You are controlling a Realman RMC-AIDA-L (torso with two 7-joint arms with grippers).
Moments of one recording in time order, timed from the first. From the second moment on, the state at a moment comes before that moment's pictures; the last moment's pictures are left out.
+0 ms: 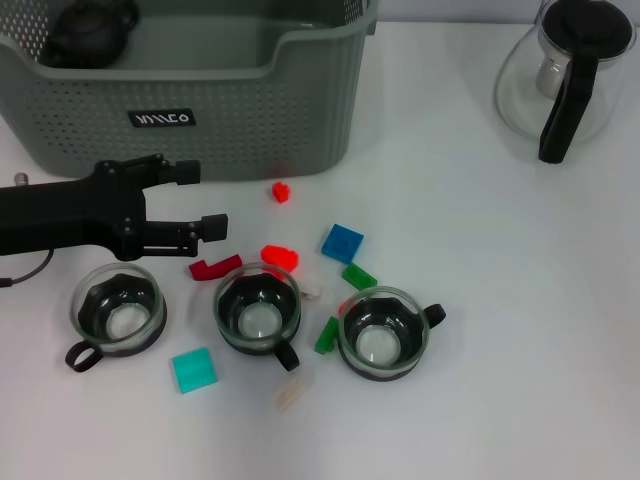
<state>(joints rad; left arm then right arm) -0.44 -2.04 0.45 0.68 2.12 1.78 -1.34 1.30 2.10 -1.18 -0.86 -2.20 -1.19 1.83</state>
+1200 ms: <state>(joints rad) -0.44 -2.04 0.45 0.67 2.12 1.77 -1.34 1.32 2.11 -1.18 -0.27 -1.84 -0.62 1.32</state>
